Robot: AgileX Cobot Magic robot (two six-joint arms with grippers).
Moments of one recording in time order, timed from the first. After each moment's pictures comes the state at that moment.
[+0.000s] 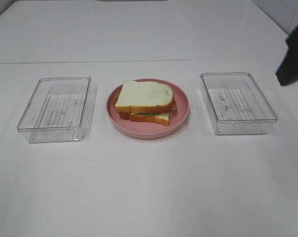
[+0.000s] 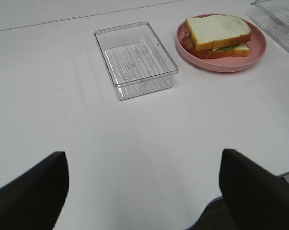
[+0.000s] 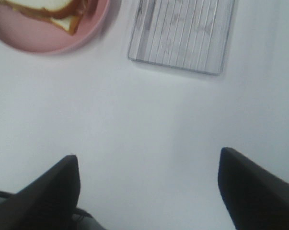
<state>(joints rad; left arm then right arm) -0.26 0.00 -0.50 -0.04 1.06 0.00 0.32 1.11 -0.98 0.01 1.02 0.07</state>
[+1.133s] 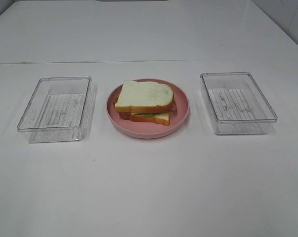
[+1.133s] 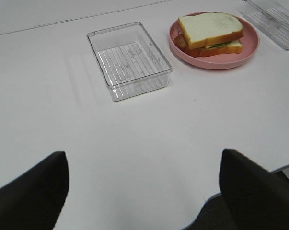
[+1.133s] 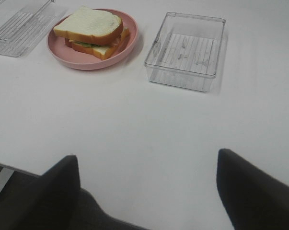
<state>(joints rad) -0.26 0.00 -0.50 -0.07 1.06 0.05 0.32 0.02 -0.50 0.06 1.07 -0.02</state>
